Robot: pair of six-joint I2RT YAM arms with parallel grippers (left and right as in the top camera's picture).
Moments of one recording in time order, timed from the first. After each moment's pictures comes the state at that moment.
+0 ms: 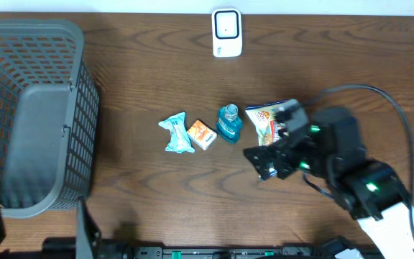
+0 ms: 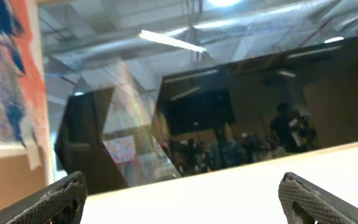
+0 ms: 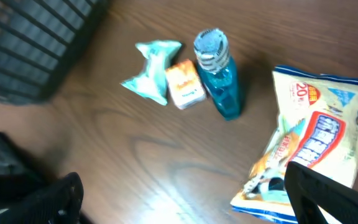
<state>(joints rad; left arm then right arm) -0.06 0.04 0.87 -0.26 0.06 0.17 0.49 1.05 1.06 -0.83 -0.26 0.13</state>
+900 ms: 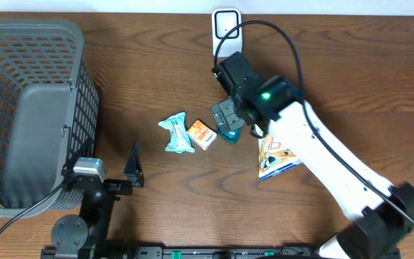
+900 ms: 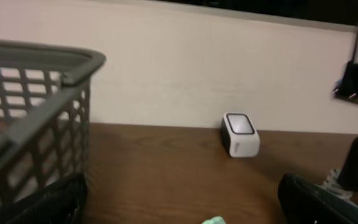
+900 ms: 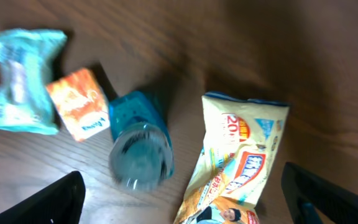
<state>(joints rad) -0.06 0.07 0.31 -0.22 0.09 -0.13 0.65 1.75 1.61 -1.07 0.22 0.16</state>
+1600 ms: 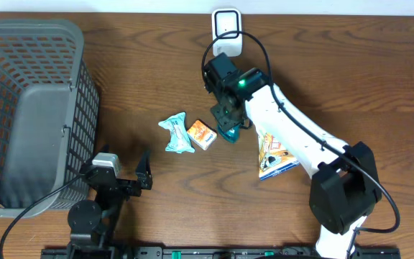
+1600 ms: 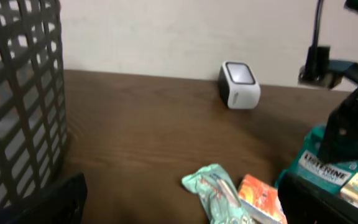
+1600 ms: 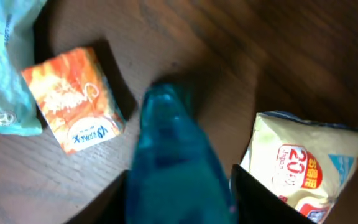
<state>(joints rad) -0.06 0.07 0.17 -0.24 0.13 -0.15 0.61 1.96 1.63 -1.03 0.08 0.06</state>
